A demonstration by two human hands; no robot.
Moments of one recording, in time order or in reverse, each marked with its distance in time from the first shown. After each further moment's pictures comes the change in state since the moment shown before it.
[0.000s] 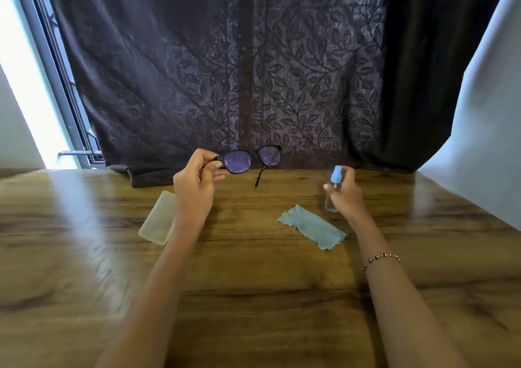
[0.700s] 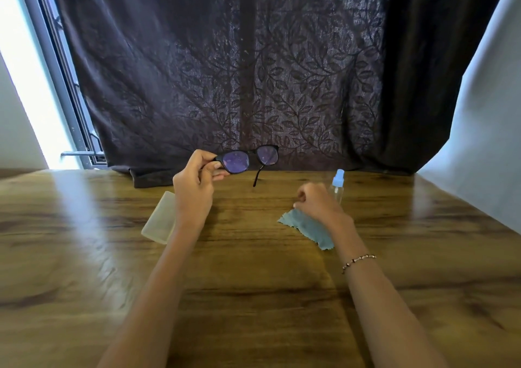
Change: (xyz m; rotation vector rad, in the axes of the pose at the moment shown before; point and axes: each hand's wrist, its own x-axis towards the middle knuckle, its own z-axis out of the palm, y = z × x) left_hand 0.000 -0.001 -0.005 -0.005 0.028 -0.015; right_hand -0.029 -0.035 0.033 -0.573 -0.254 -0.237
